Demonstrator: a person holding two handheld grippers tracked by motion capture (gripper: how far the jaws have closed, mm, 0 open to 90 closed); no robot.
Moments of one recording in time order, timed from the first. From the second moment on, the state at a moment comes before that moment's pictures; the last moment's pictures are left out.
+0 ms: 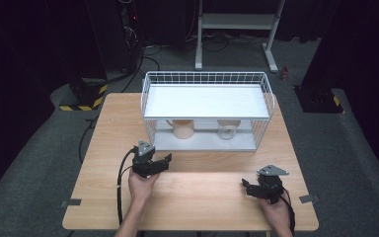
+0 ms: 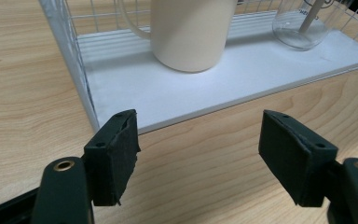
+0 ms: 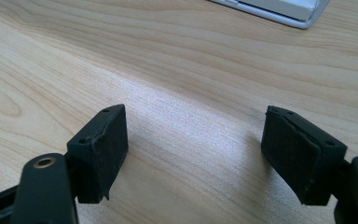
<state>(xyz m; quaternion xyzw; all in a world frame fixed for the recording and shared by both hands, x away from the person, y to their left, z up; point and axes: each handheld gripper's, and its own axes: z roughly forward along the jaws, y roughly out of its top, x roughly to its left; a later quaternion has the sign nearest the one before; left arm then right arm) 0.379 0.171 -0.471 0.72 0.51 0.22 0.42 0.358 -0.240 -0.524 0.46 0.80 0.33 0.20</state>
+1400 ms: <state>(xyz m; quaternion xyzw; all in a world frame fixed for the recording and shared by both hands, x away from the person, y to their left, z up) 0.342 0.202 -0.489 0.71 0.53 0.21 0.41 0.358 -0.240 -0.524 0.46 0.80 0.33 0.20</state>
